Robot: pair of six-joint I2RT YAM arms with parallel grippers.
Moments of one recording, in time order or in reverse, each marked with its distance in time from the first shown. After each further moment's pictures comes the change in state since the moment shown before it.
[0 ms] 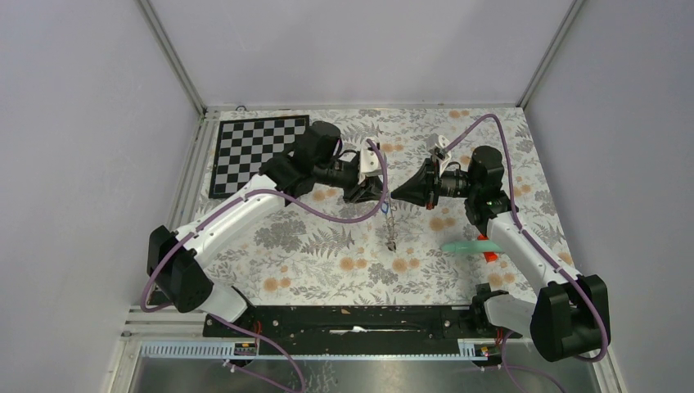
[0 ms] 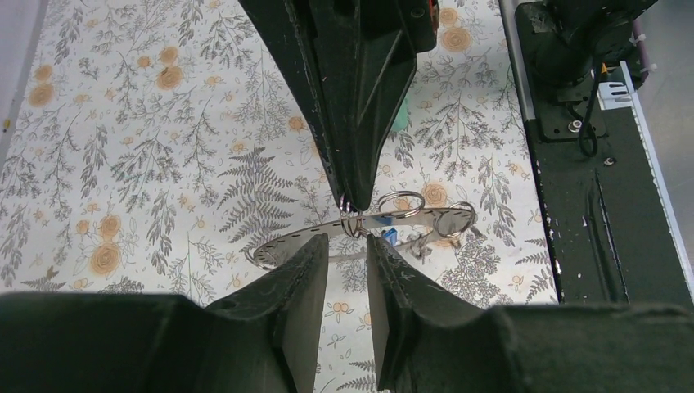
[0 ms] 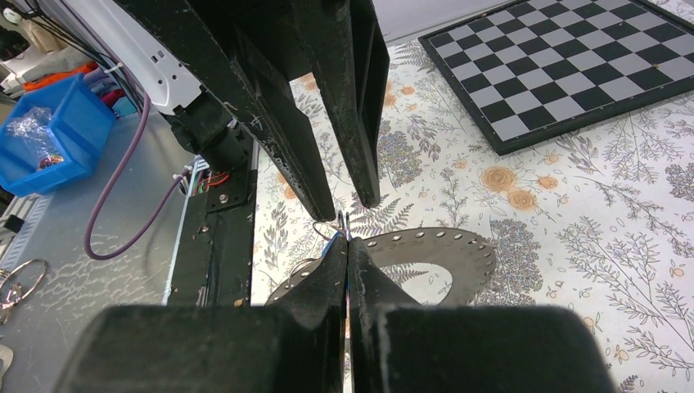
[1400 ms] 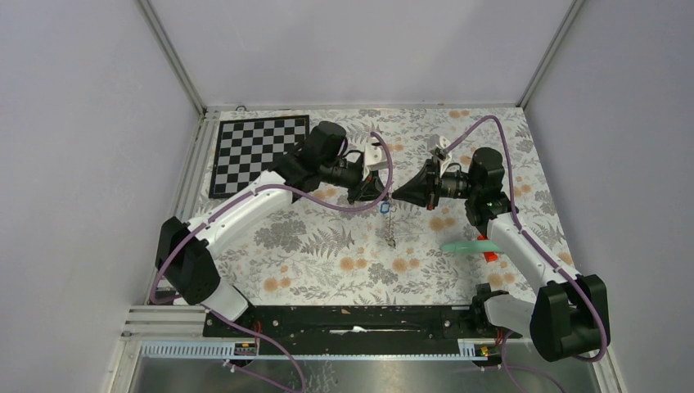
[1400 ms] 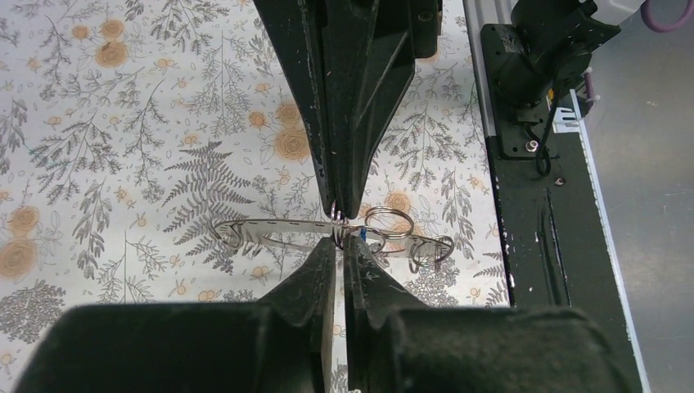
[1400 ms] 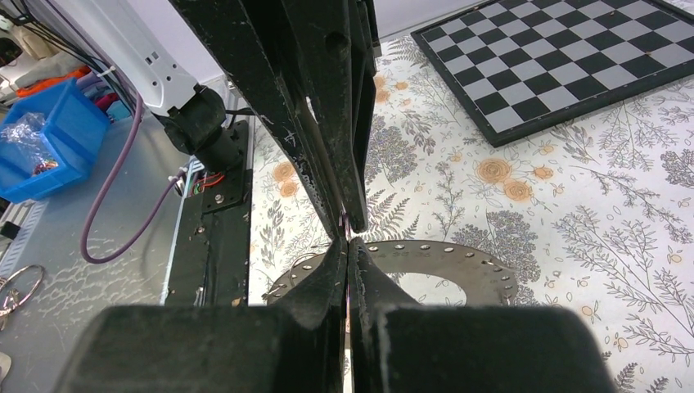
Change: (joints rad) left arm 0.006 0.060 0.000 0.031 0.062 -0.125; right arm -0.003 0.000 -0.016 0.011 0.011 0.011
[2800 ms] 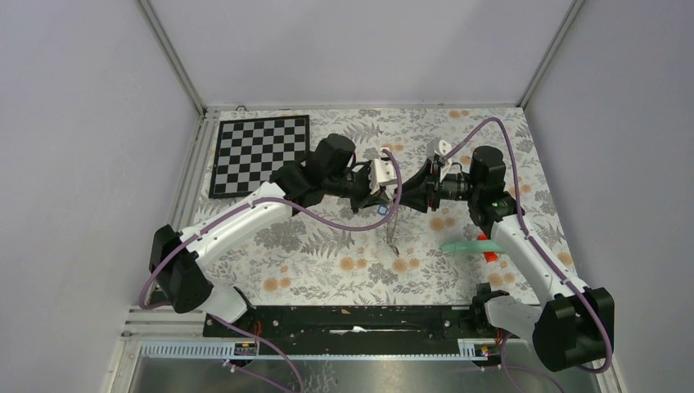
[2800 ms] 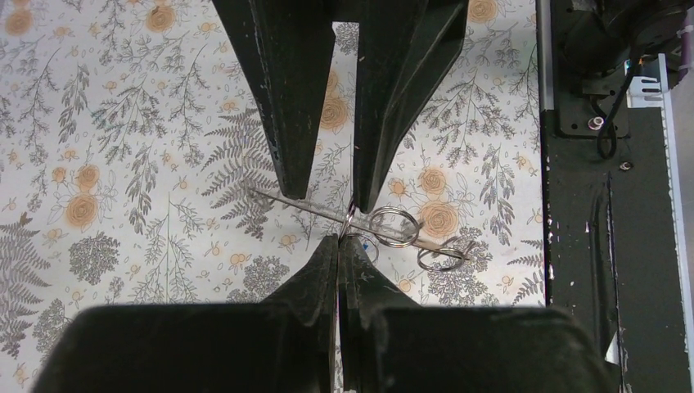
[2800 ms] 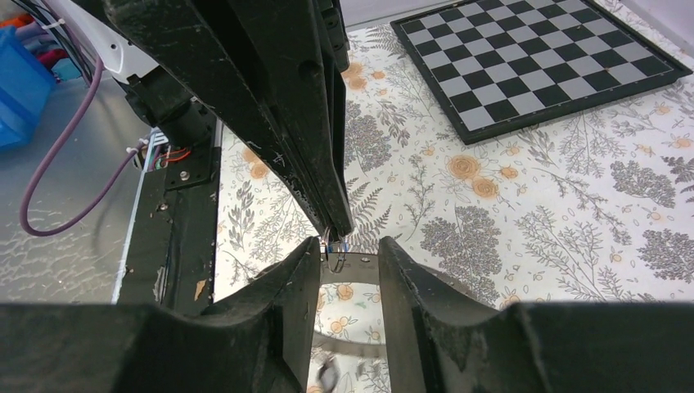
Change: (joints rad) left arm -0.107 -0.059 -0.021 -0.050 -0.270 0.038; right arm 0.008 -0.056 0.050 -0.233 0.041 -0.253
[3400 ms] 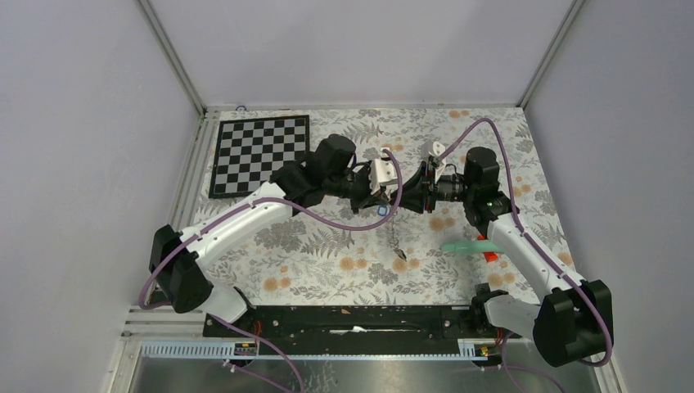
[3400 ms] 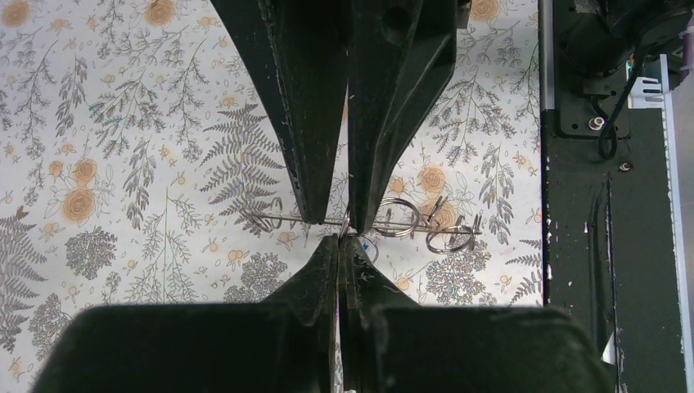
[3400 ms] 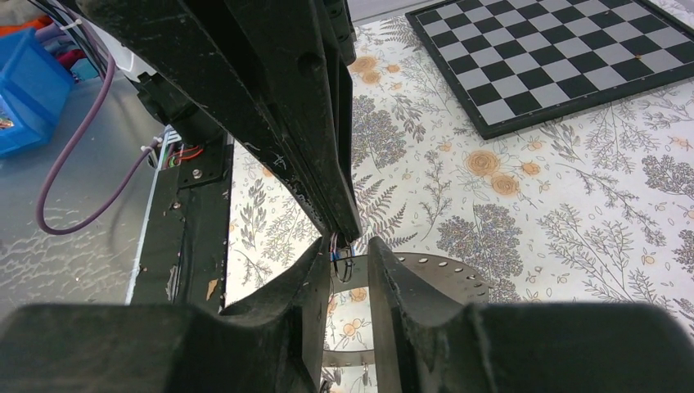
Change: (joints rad) left arm -0.006 0.000 0.000 -0.004 -0.013 -0.010; right arm 0.032 0.029 -0.014 0.027 0.004 0.027
